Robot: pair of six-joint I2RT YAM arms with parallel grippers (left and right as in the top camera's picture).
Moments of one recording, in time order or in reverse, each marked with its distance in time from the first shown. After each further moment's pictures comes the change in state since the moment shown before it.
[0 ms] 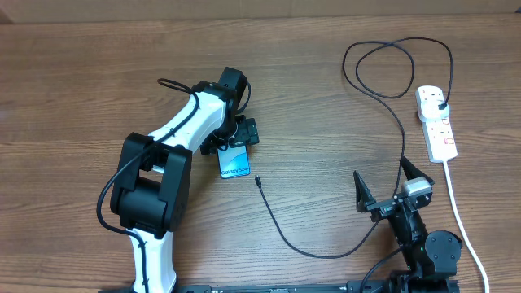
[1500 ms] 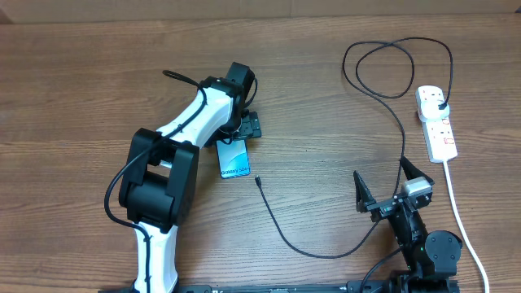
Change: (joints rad) left arm -0.033 0.050 0.074 0.020 -0.103 -0.007; right arm 0.000 0.000 0.000 0.000 0.000 -0.001
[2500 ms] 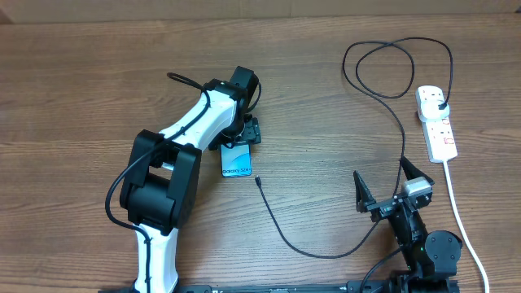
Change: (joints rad) left arm -0.015 -0.010 -0.014 -0.050 0.013 0.009; right arm 0.000 0.000 0.000 0.001 0.001 0.000
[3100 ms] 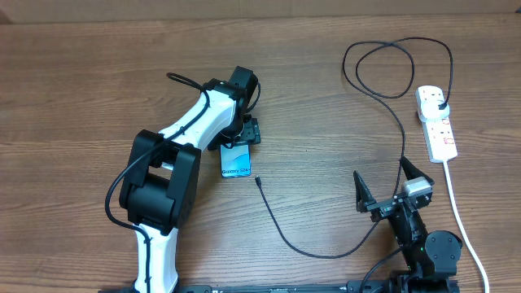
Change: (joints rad) left arm 0.000 0.000 0.000 -0.006 0.003 0.002; right arm 0.000 0.000 0.000 0.000 0.000 0.000
